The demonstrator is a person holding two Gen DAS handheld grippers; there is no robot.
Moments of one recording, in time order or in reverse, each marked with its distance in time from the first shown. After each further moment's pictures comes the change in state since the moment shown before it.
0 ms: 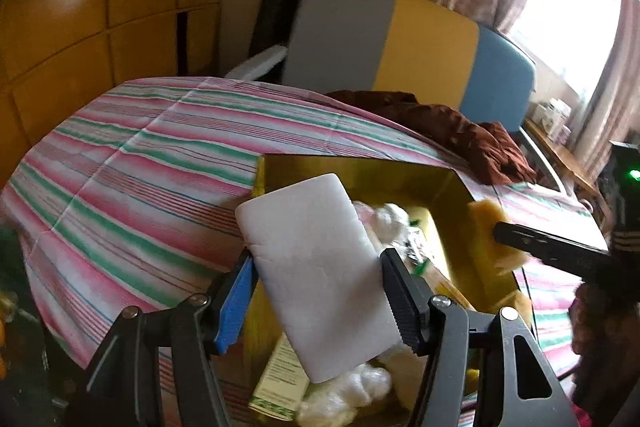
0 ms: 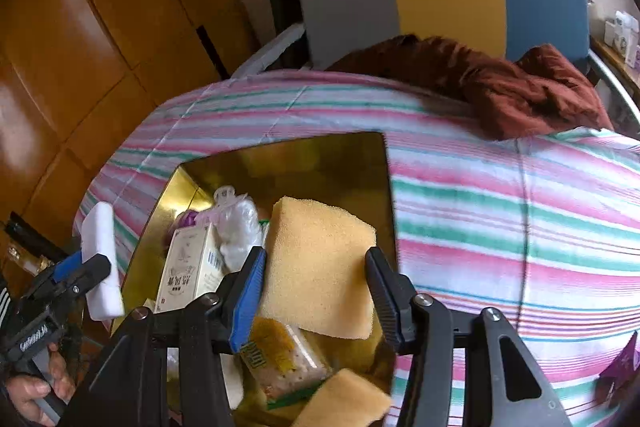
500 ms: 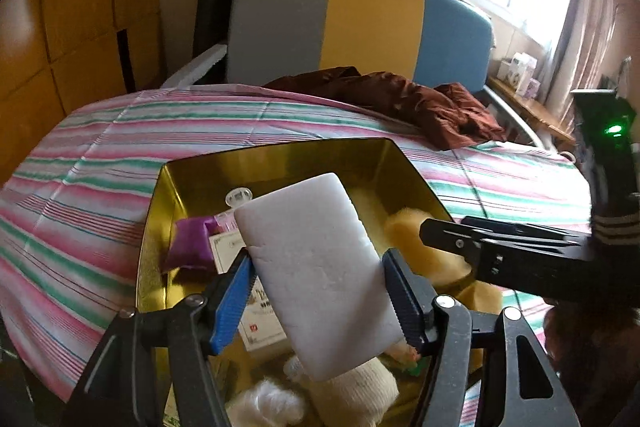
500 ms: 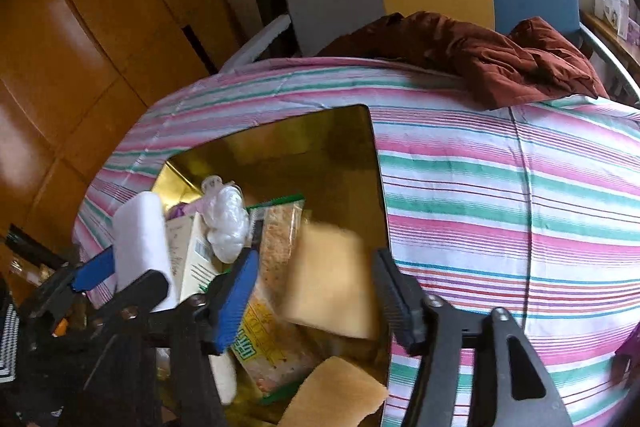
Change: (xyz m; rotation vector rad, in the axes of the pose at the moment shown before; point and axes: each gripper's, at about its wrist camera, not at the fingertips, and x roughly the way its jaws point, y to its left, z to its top) left arm 0.031 -0.076 -0.001 0.156 0.038 -0.054; right arm 0.004 -0.018 -0.011 0.073 0.010 0.006
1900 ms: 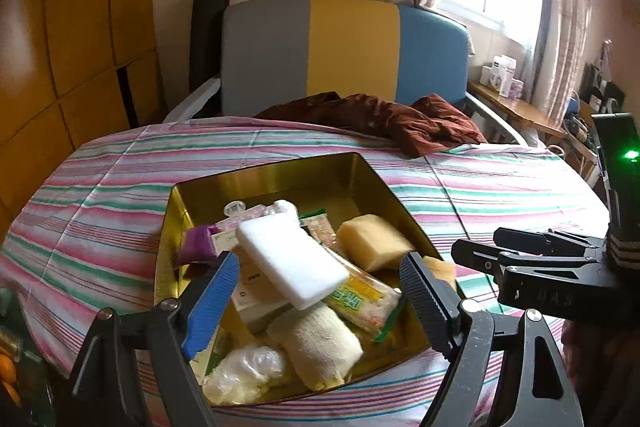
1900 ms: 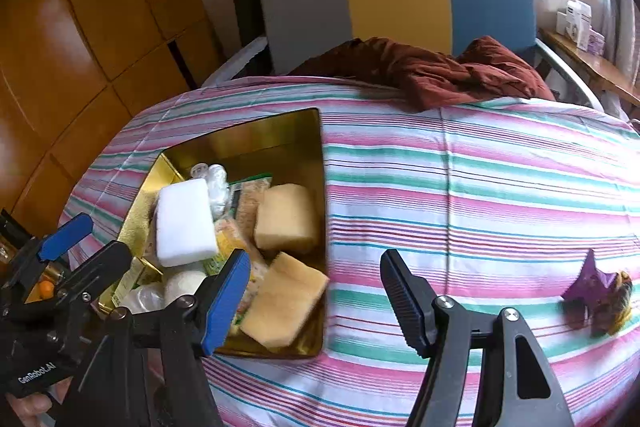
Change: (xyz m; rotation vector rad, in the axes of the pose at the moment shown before) left arm -0.065 -0.031 -0.023 0.082 -0.097 0.000; right arm -0.076 -0.011 -0.049 -0.003 -0.082 -0.132
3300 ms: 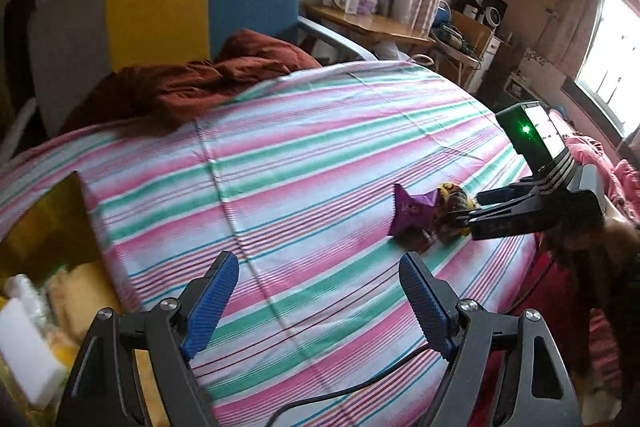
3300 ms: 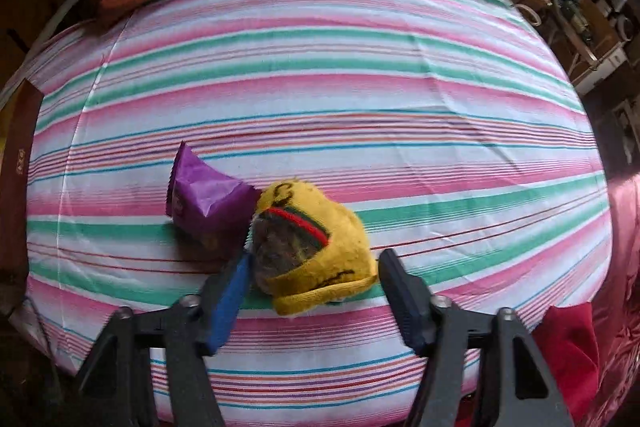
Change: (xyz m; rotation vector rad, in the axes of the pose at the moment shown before) left arm 0.089 -0.217 0.023 0.291 0.250 -0.457; right arm -0.032 -0.292 -0.040 0.202 0.400 -0.382
